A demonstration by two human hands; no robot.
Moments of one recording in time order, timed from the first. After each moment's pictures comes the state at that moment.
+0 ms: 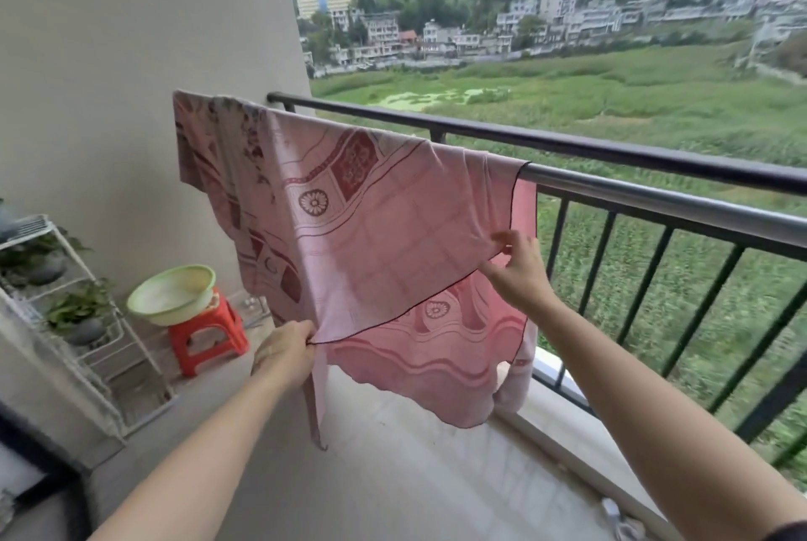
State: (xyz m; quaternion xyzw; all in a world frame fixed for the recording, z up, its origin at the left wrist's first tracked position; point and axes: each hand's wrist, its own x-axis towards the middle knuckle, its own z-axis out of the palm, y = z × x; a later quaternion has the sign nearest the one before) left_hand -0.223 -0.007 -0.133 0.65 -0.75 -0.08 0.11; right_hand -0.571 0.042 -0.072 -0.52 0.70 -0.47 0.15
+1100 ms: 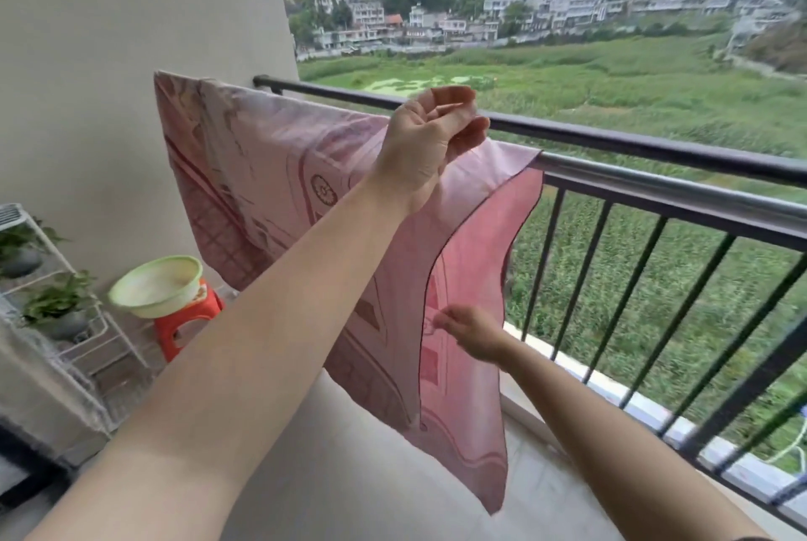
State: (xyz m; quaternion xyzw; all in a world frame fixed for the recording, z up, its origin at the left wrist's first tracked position) left_hand -0.389 0.010 0.099 0.14 -0.55 -0.66 0.50; right_hand -0.506 0.053 -0.146 -0.57 0.67 -0.31 0.36
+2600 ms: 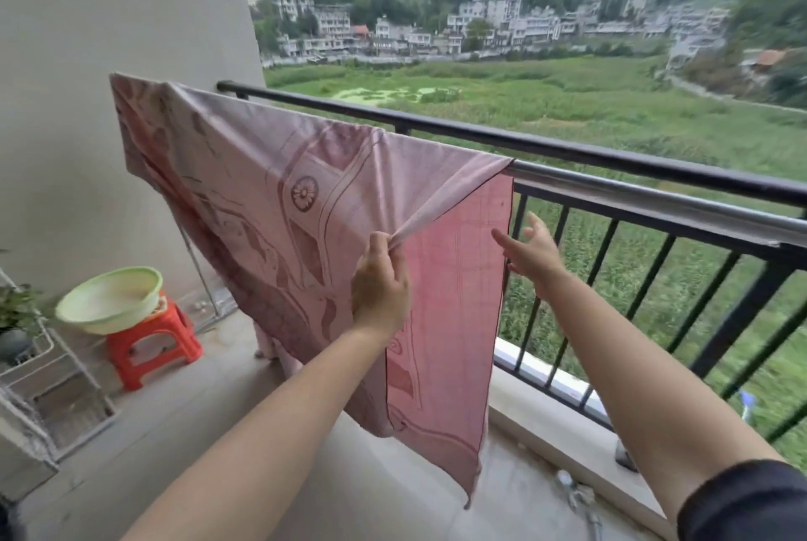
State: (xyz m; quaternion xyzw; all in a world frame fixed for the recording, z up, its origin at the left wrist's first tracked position) left_hand -0.369 0.038 -0.063 0.44 -0.72 -0.19 0.51; right_hand -0.612 0.056 -0.058 -0.37 0.73 -0.52 0.26
